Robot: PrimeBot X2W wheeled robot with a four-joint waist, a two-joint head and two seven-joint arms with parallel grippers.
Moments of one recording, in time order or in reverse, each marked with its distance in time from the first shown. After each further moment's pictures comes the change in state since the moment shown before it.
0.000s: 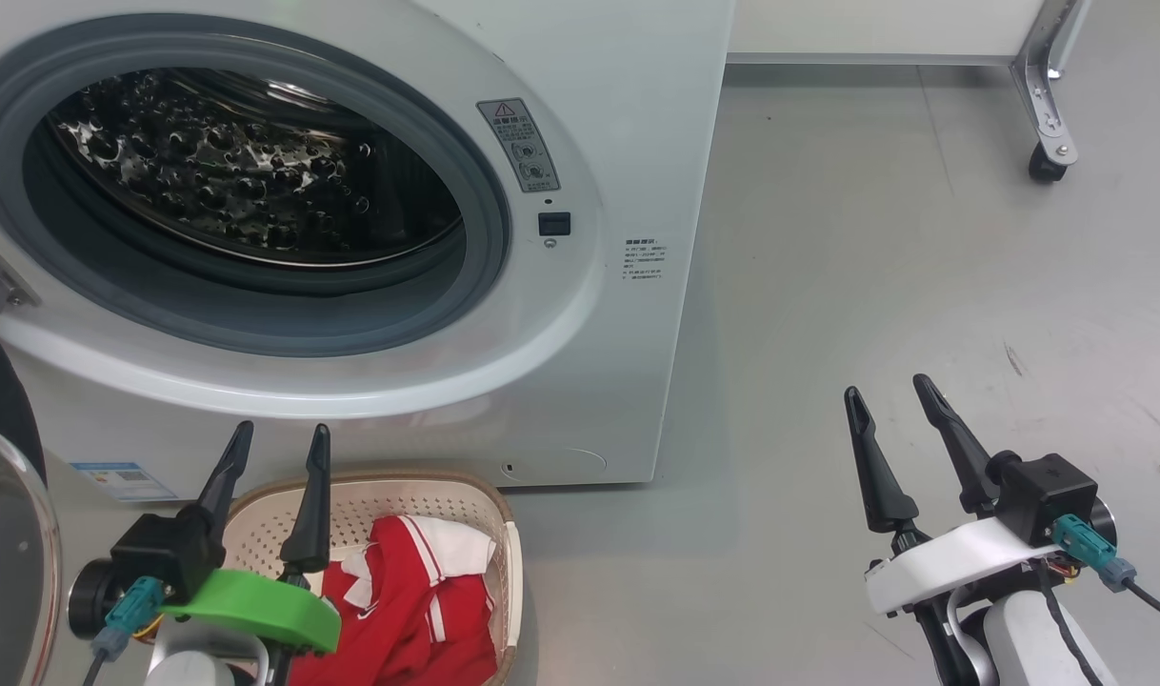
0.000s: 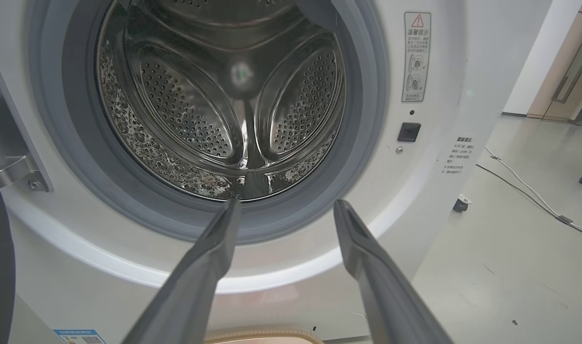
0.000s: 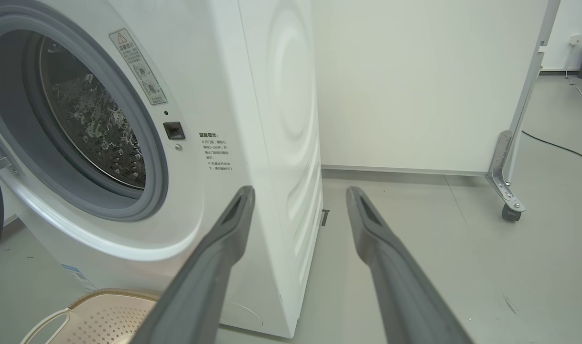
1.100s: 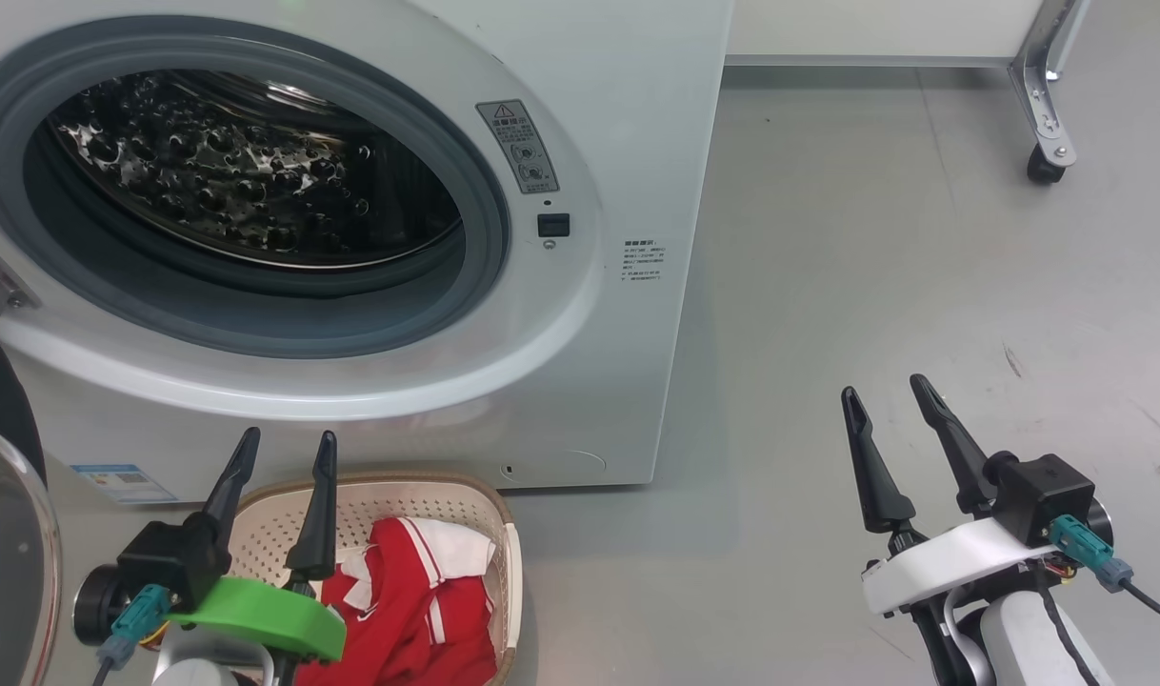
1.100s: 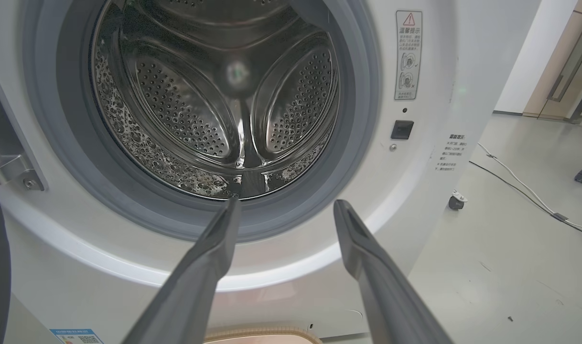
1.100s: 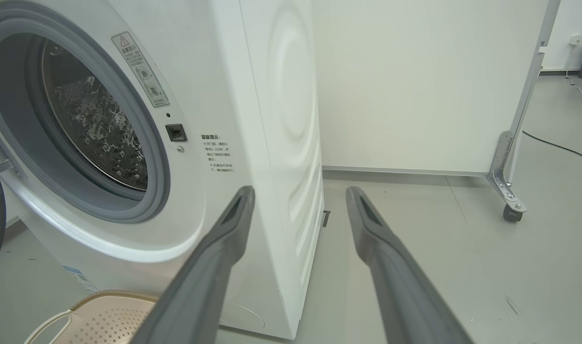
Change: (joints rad) left arm 0.017 0.000 -0.011 -0.019 0.000 0.000 0.000; right arm 0.000 0.005 0.001 -0.001 0.000 0.000 0.000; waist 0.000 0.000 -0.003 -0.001
